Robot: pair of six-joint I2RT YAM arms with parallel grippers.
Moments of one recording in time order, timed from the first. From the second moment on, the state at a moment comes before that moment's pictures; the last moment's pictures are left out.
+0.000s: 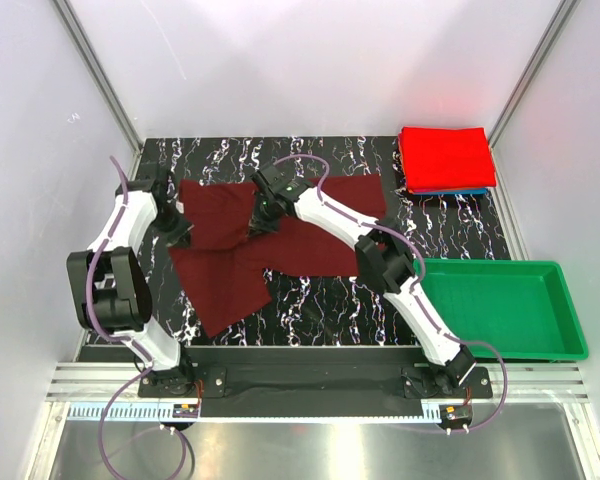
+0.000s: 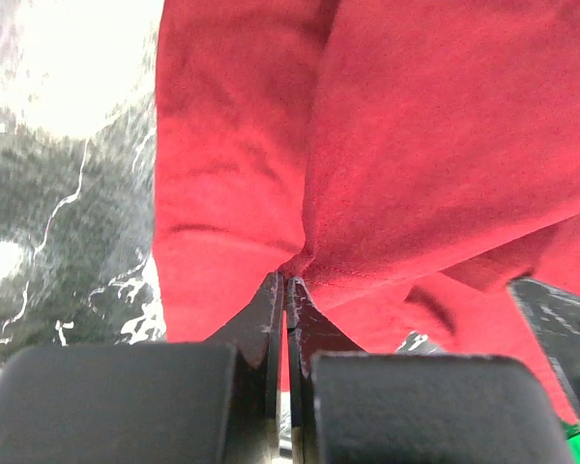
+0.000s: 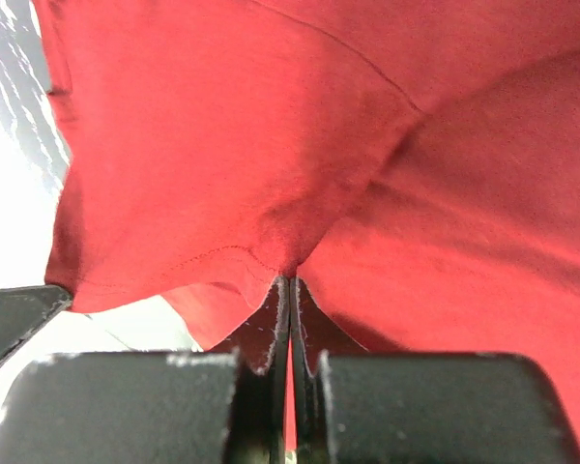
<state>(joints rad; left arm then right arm) 0.11 1.66 1.30 -0.95 0.01 -0.60 0.79 2.52 2.30 -0.69 -0.20 0.93</state>
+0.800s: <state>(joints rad) 0.09 1.57 1.06 -0.92 0.07 -0.66 0.79 2.37 2.03 -0.63 -0.23 0.88</state>
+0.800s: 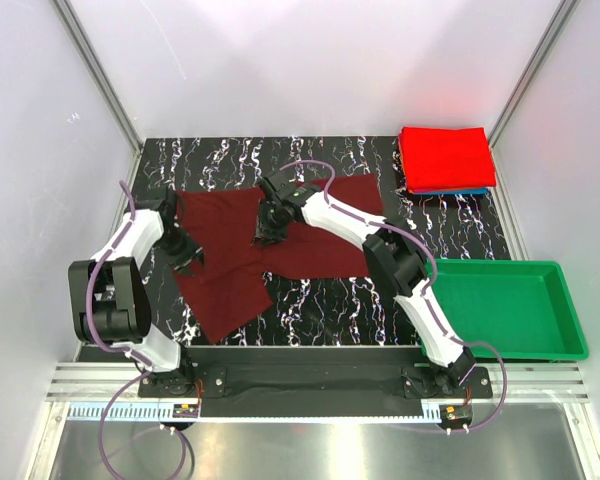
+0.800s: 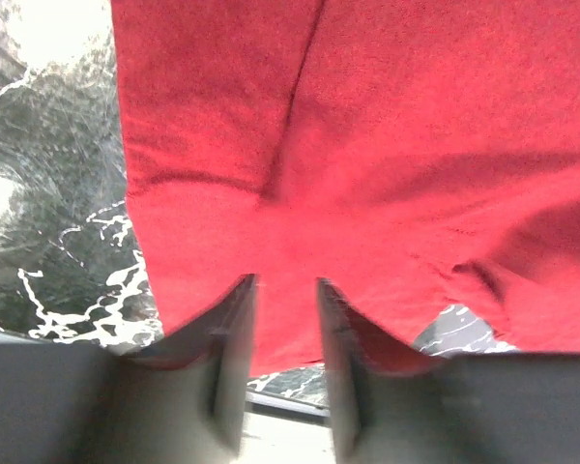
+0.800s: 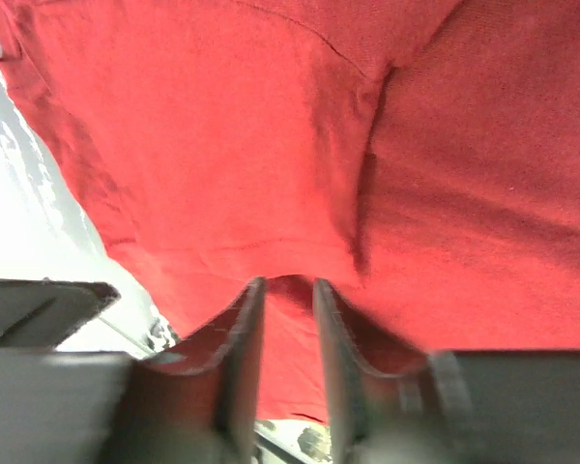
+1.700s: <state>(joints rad) 0.22 2.23 1.93 -0.78 -0.01 -0.44 0.38 2.47 2.23 -0.75 -0.16 0.62</state>
